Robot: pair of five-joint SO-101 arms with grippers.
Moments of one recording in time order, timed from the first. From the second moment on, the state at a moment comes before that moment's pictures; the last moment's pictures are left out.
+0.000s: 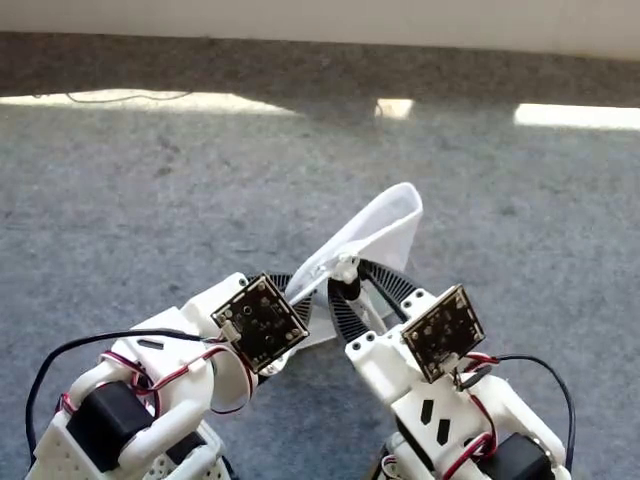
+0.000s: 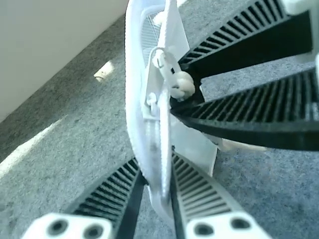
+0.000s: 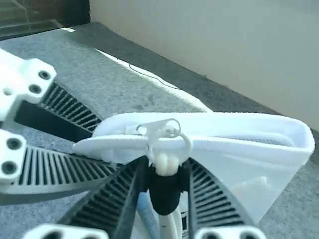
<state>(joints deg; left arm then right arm) 37.1 -76.4 46.6 71.5 -11.4 -36.7 -92.4 52.2 64.4 9.4</state>
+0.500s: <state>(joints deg) 37.1 -76.0 46.6 71.2 -11.5 -23.6 -92.1 52.3 58.2 12.4</state>
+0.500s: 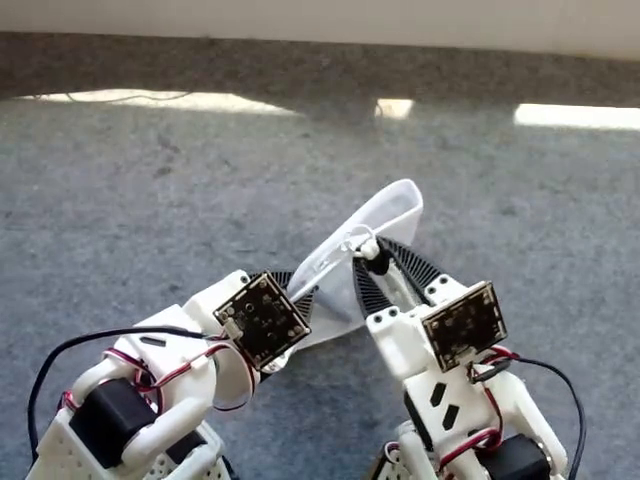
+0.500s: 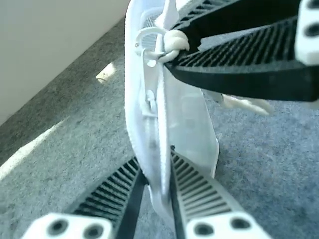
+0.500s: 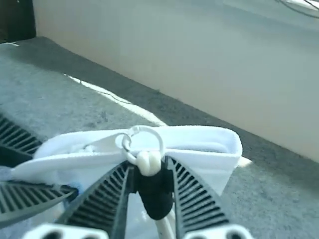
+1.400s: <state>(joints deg) 37.6 -76.1 46.5 71.0 -11.6 -5.6 -91.5 53.0 49.4 10.9</state>
